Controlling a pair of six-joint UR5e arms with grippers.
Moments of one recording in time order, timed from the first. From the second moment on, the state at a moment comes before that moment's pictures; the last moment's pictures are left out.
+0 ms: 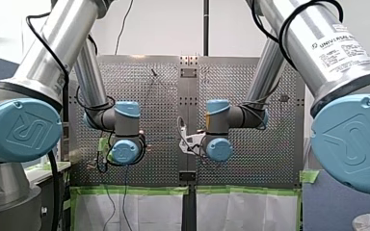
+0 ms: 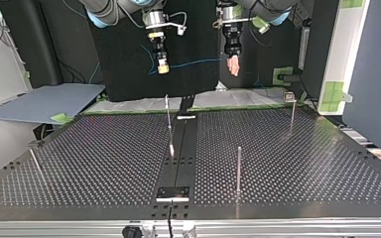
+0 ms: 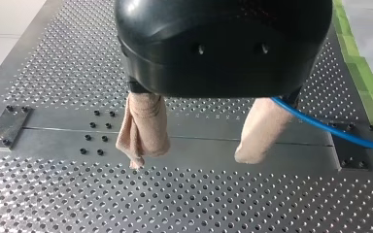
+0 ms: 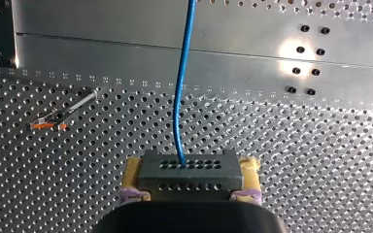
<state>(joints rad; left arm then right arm) -0.55 -1.99 -2.39 -1.89 -2.15 -1.63 2.37 -1.00 2.02 -1.04 1.83 1.47</state>
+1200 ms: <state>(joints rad) -0.55 -1.99 -2.39 -1.89 -2.15 -1.62 2.36 -0.97 2.03 -1.04 1.83 1.48</state>
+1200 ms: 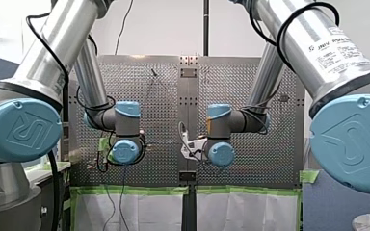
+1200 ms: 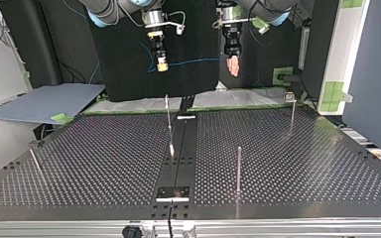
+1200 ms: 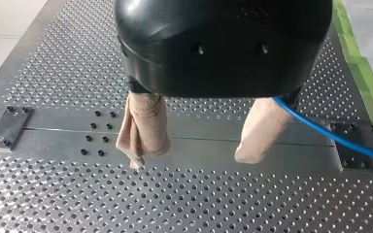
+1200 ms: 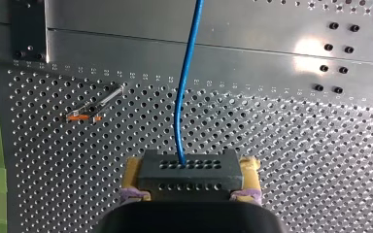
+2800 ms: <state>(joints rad) -0.54 -1.81 -2.39 -2.18 -2.16 -1.76 2.39 -1.05 1.93 -0.87 1.82 1.65</state>
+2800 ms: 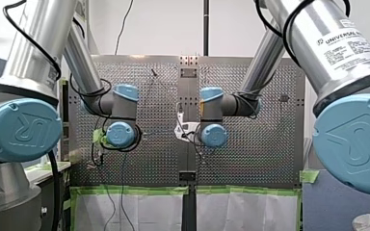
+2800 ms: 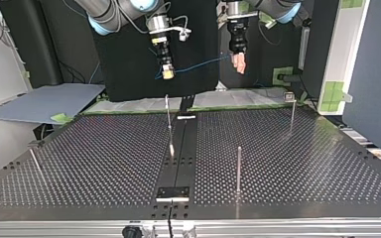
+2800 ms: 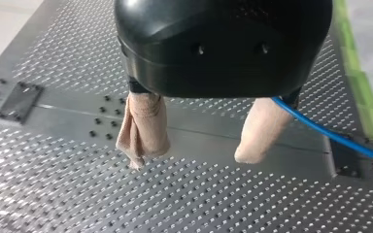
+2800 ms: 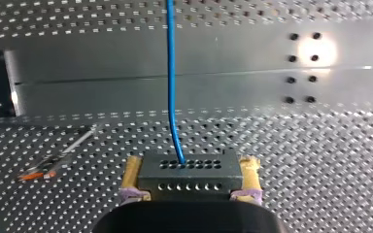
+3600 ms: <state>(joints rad) -0.48 -1.57 -2.19 -2.43 -2.12 -1.85 2.37 -1.30 1.74 -0.62 1.80 1.68</state>
